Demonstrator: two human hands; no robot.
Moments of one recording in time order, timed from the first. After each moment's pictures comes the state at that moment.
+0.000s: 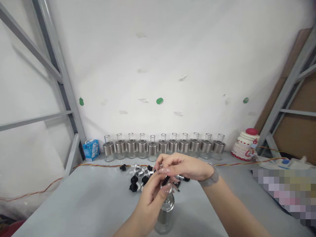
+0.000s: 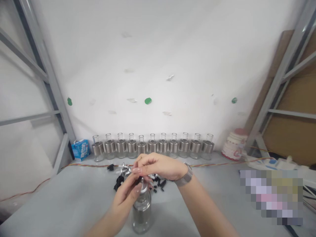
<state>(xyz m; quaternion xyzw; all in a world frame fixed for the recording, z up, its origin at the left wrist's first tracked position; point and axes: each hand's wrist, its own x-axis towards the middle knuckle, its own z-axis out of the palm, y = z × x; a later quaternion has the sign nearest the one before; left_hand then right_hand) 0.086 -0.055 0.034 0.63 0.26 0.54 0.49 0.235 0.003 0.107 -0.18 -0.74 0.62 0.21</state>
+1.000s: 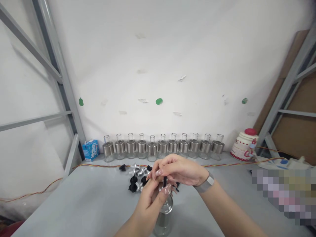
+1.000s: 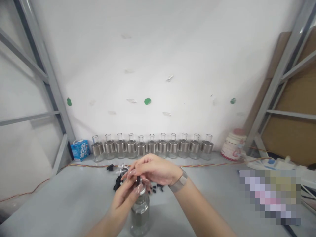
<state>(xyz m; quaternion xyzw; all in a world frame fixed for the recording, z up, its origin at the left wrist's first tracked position) 0.087 -0.057 0.025 0.62 0.27 0.55 0.49 0.218 -0.003 0.102 -0.18 -0.62 0.73 0.24</state>
